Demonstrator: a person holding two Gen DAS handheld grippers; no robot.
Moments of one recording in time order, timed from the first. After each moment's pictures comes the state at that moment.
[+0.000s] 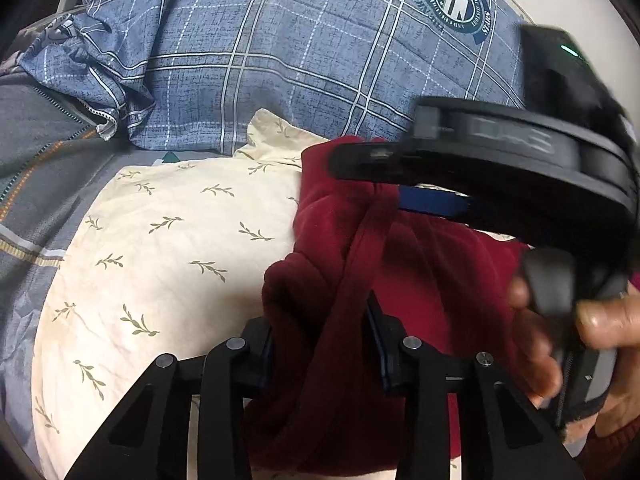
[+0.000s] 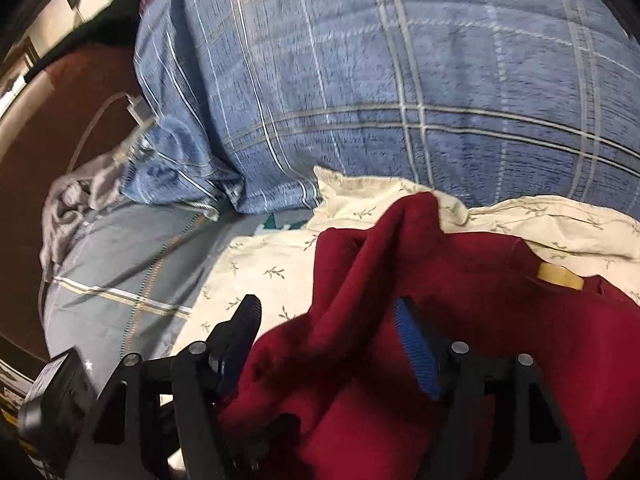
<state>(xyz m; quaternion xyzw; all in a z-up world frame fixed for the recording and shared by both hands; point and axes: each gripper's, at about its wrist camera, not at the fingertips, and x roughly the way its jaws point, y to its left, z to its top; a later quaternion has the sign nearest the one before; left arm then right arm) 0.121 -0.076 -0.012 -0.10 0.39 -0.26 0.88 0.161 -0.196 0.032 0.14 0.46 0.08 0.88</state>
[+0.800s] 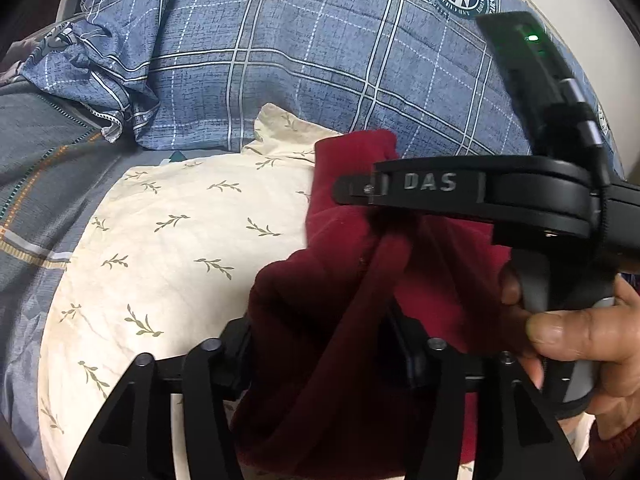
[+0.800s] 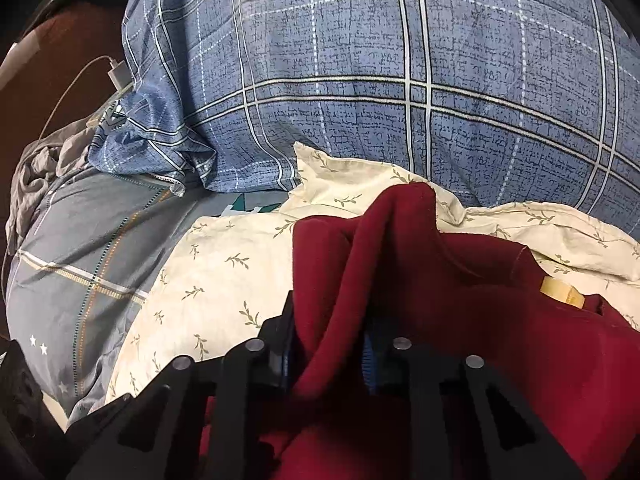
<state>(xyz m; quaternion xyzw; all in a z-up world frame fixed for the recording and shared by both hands) 0.122 -0.082 -0.014 -0.08 0.40 -0.25 0.88 0.162 -0.197 0.014 0.09 0.45 0.06 0.89</state>
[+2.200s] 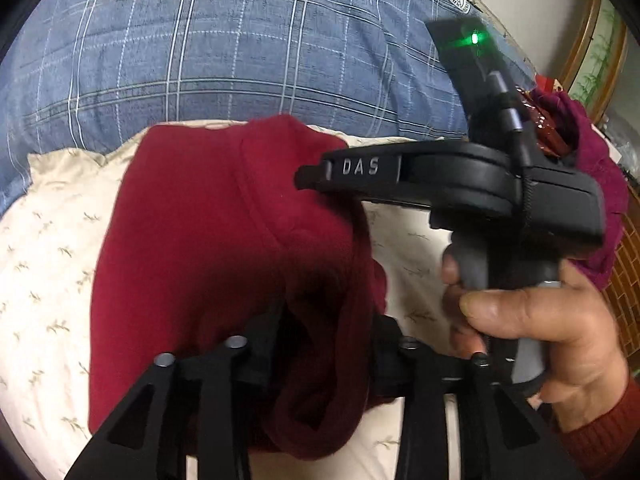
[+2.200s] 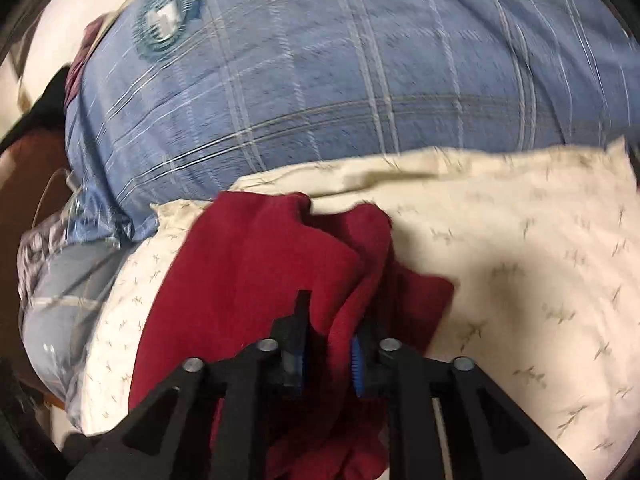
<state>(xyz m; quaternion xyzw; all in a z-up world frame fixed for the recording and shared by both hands) -0.027 -0.265 0.047 0.03 0.40 -0.41 0.82 -0.020 -0.440 0.031 0.24 0.39 -0.06 0.89</state>
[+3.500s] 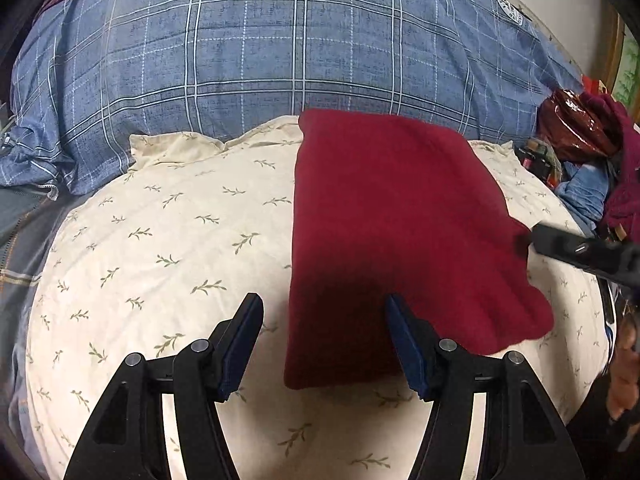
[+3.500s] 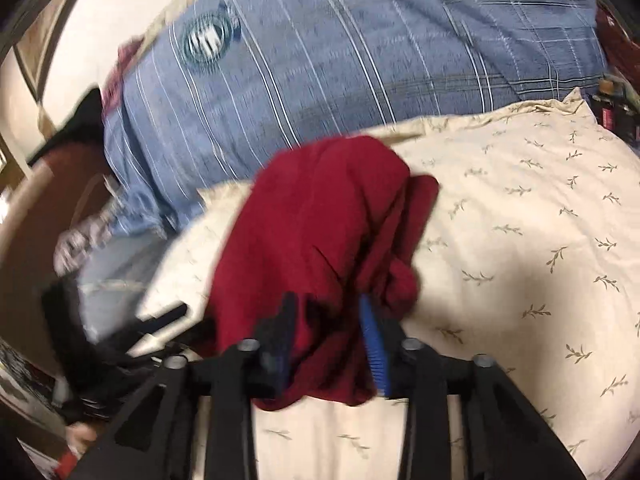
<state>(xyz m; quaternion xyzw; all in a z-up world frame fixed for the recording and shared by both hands) -0.015 -0.180 0.041 0.06 0.38 -0.30 0.87 -0.129 -0.389 0.055 0.26 0.34 -0.04 0.90</state>
